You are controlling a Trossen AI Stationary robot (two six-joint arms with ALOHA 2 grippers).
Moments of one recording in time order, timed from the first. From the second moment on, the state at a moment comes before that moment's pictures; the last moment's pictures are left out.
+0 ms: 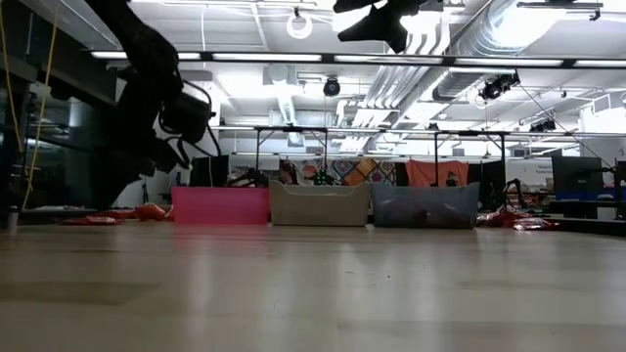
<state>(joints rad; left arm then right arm) 0.65 1.52 0.78 -1.05 -0.21 -0.19 -0.05 1.35 1.17 -0.27 0.00 0.23</state>
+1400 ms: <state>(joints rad) 0.28 0.99 0.77 -0.27 0.13 -0.35 -0.05 1.35 1.27 -0.21 -0.06 0.24</state>
